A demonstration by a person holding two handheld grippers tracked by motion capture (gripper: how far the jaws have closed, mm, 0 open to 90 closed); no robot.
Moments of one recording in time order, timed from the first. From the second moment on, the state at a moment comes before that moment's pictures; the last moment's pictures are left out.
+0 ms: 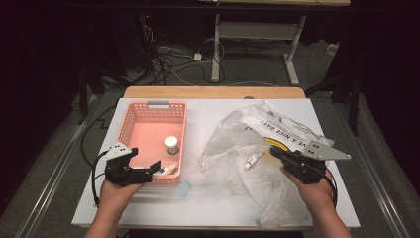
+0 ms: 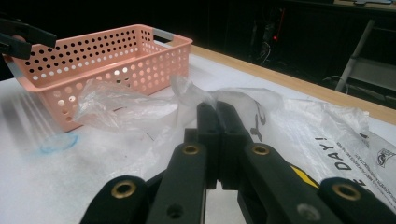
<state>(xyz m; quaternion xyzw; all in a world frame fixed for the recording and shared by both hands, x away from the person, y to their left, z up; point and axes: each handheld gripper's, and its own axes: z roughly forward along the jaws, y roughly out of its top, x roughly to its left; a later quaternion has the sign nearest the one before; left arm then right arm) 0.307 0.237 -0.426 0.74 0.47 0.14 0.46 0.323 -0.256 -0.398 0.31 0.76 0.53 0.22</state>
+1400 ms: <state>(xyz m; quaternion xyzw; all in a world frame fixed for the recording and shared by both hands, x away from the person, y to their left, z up) 0.382 0.210 -0.404 0.75 0.46 0.14 0.45 0.321 -0.255 -0.397 0.31 0.76 0.53 0.22</state>
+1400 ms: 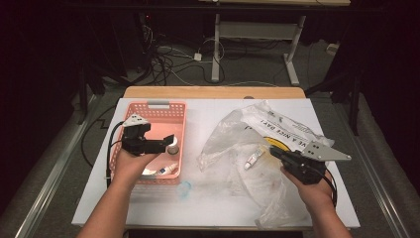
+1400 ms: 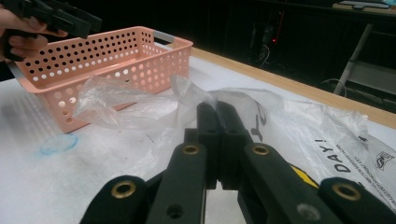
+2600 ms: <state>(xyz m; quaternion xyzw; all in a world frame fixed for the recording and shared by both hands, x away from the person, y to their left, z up) 0.434 0.181 -0.444 0.85 0.45 0.06 0.27 0.322 -0.255 -0.398 0.31 0.76 0.53 0.22</state>
